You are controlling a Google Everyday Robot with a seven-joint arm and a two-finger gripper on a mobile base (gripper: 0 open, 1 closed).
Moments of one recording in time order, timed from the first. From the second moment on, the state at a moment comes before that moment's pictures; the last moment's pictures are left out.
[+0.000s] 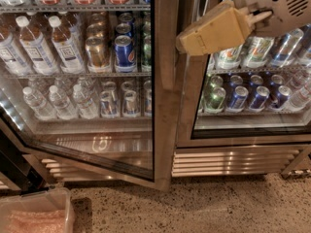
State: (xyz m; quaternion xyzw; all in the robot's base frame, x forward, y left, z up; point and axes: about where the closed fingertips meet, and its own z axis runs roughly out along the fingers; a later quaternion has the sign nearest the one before) arm 0.419 -0.054 1.063 -0.52 0.71 0.36 0.32
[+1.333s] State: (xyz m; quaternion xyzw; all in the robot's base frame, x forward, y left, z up) arm 0.378 -0.060 1.068 -0.51 0.70 0.41 0.29
